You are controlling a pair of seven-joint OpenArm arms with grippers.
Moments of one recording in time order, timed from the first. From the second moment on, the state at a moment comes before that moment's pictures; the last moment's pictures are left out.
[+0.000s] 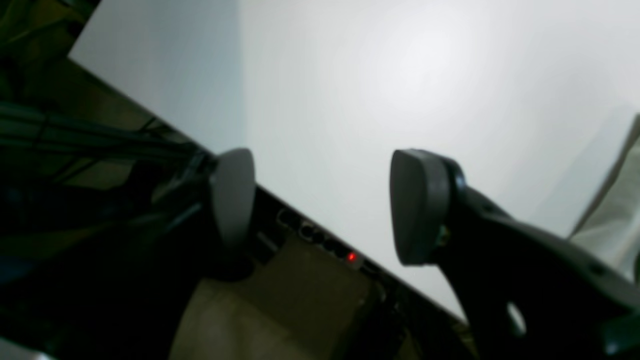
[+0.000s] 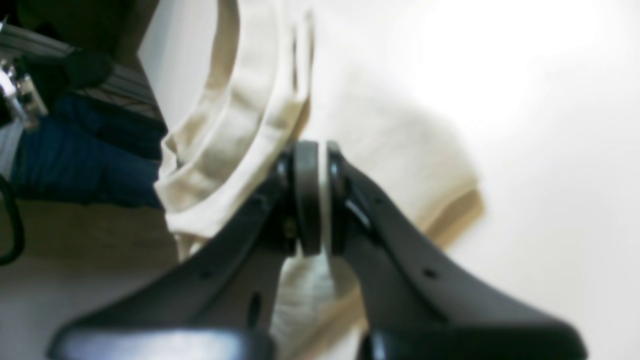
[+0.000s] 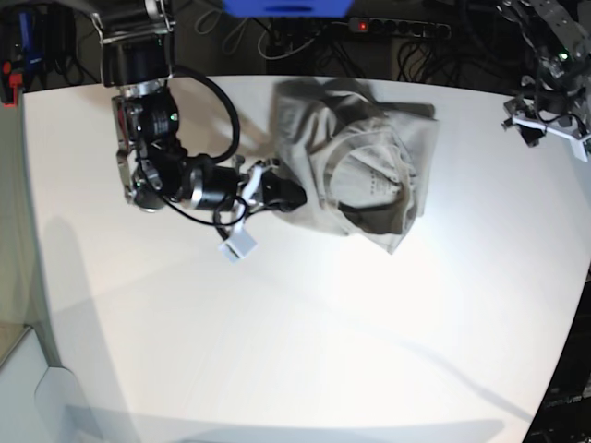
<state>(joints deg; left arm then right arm) 20.7 -0.2 -43.5 114.3 -12.4 -9.3 54.9 5.6 2.9 -3.1 79.0 48.0 39.1 -61.4</state>
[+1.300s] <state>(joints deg) 22.7 0.2 -43.8 114.4 -11.7 -21.5 55.5 8.0 -3.1 -23.9 73.1 47.8 39.1 -57.3</state>
